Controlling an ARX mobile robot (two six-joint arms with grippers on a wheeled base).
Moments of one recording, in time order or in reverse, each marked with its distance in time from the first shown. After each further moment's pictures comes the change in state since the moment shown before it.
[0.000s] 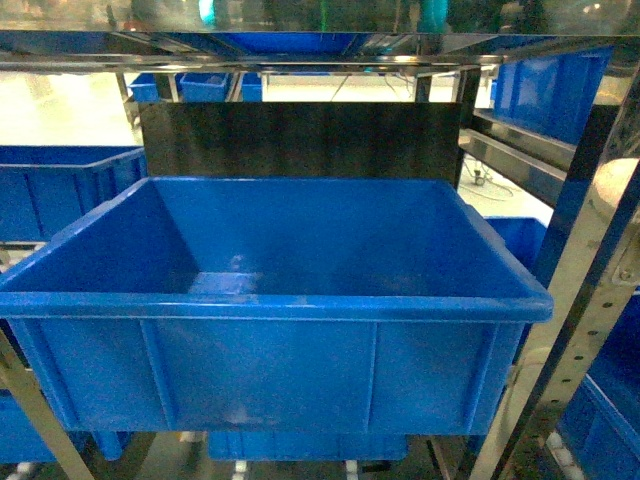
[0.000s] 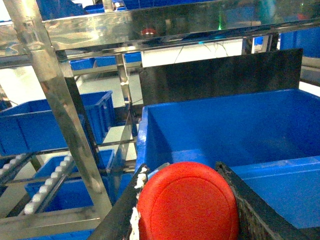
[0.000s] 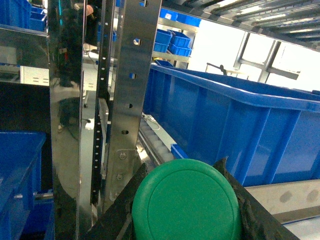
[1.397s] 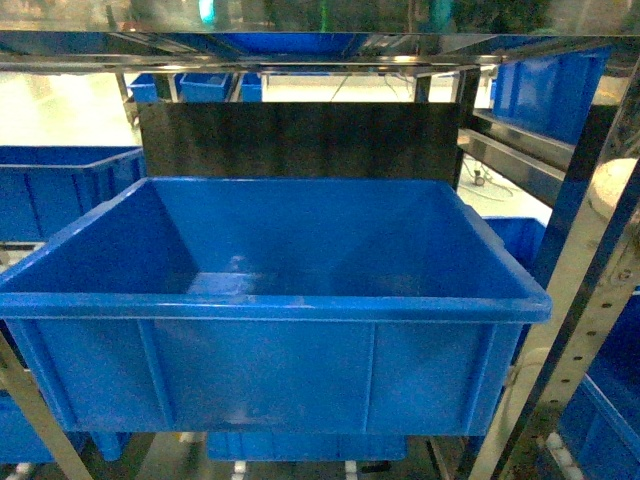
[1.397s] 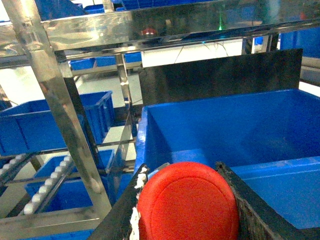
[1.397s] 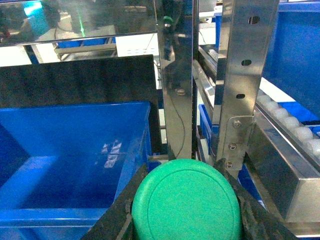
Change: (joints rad) left arm 0.000 0.000 0.000 0.000 0.000 0.000; right arm 0.144 0.164 0.145 -0.202 -0.192 0.281
